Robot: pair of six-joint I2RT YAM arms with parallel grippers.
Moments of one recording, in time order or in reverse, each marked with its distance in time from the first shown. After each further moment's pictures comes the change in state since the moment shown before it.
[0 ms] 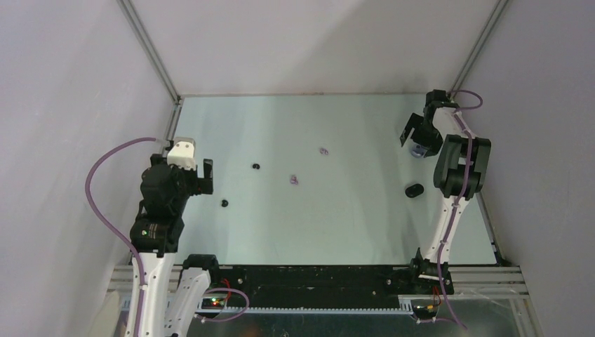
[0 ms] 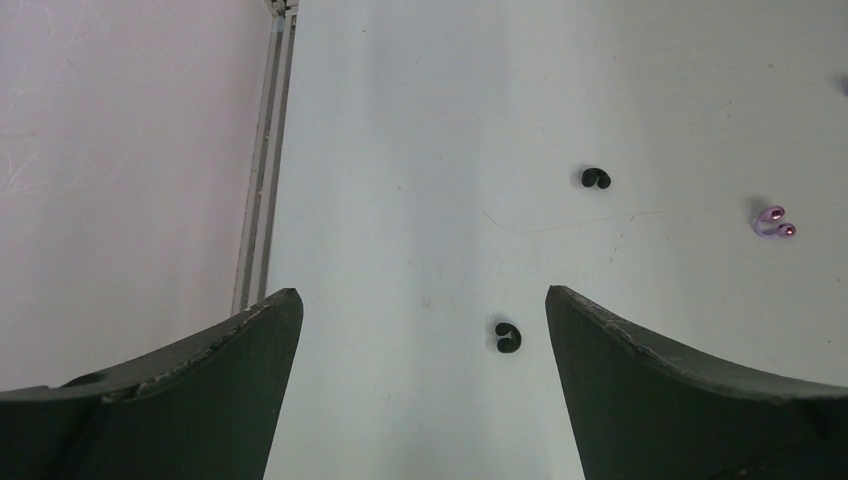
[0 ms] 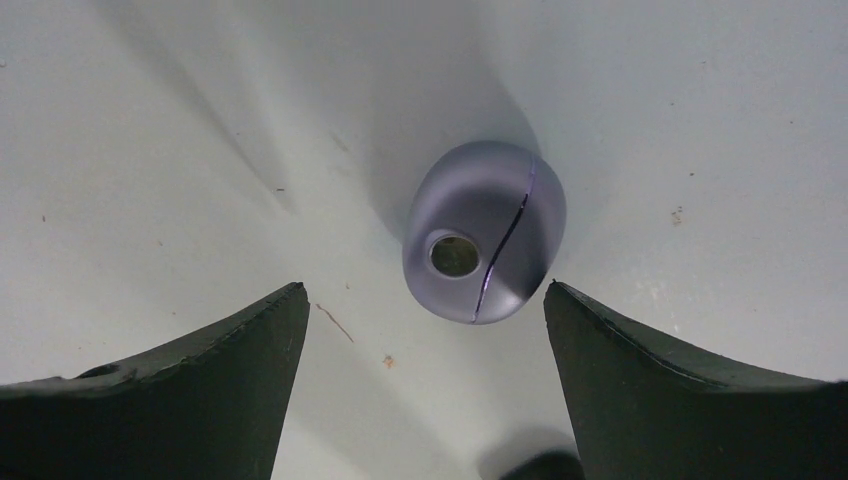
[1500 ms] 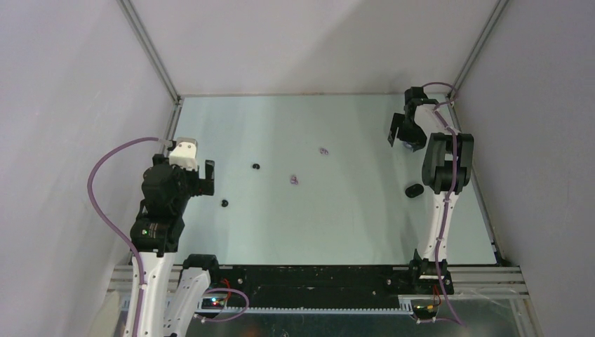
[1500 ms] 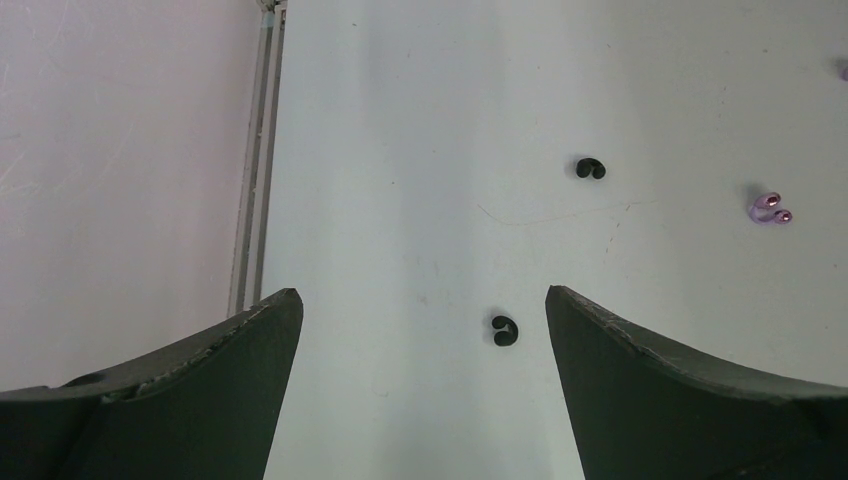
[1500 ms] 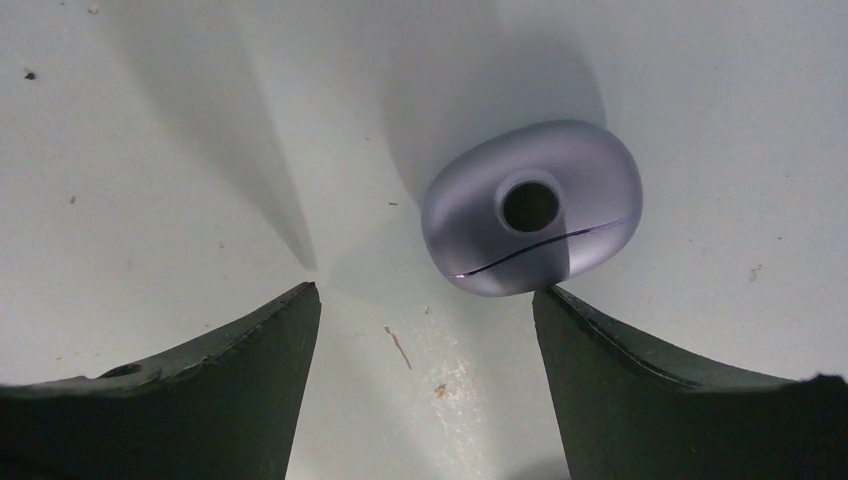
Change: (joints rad) left arm -0.012 0.004 0.000 -0.014 0.003 0.007; right arm 0.119 0.079 0.095 -0.010 0.089 -0.109
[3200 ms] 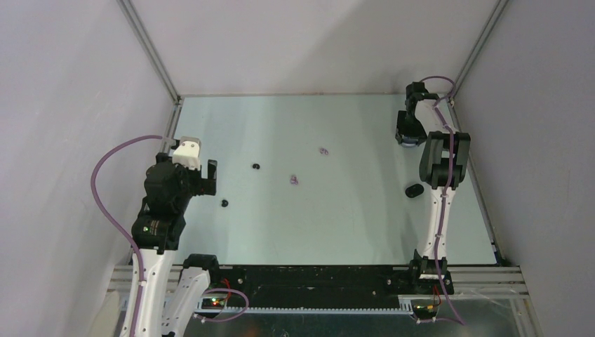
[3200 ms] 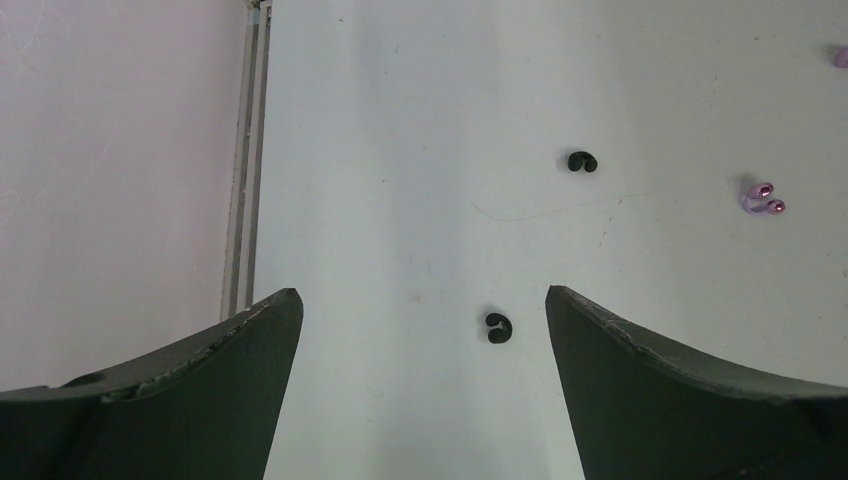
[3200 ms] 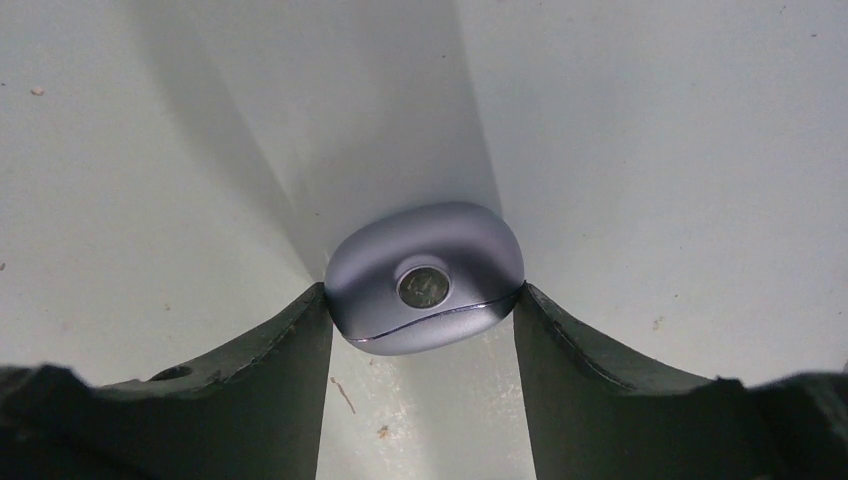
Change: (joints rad) left arm -0.024 0.018 0.000 0.000 -0.003 0.001; right arm -0.011 0.115 0.192 -0.090 0.079 -0.125
